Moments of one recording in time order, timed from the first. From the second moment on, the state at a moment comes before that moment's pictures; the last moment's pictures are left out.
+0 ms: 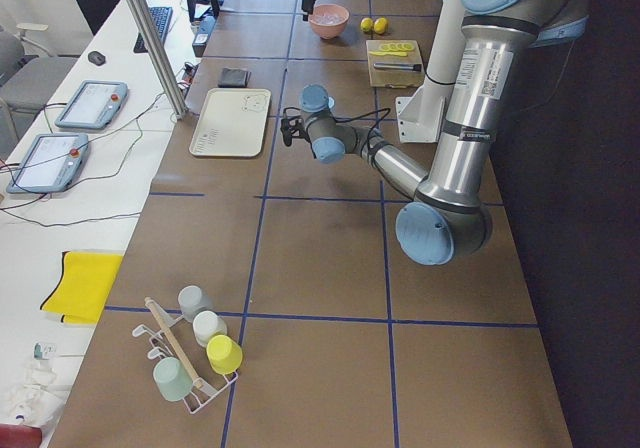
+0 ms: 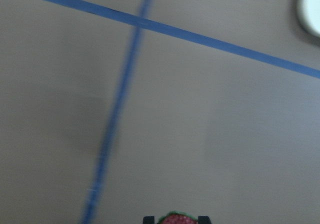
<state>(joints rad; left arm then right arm) -0.68 -1.90 -1.77 -2.11 -2.13 -1.45 0.94 -1.28 2.06 -1.56 2.19 1.13</state>
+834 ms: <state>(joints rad) -0.52 -2.24 -1.66 -1.99 -1.96 -1.55 0.95 -1.30 2.06 -1.55 2.19 1.12</state>
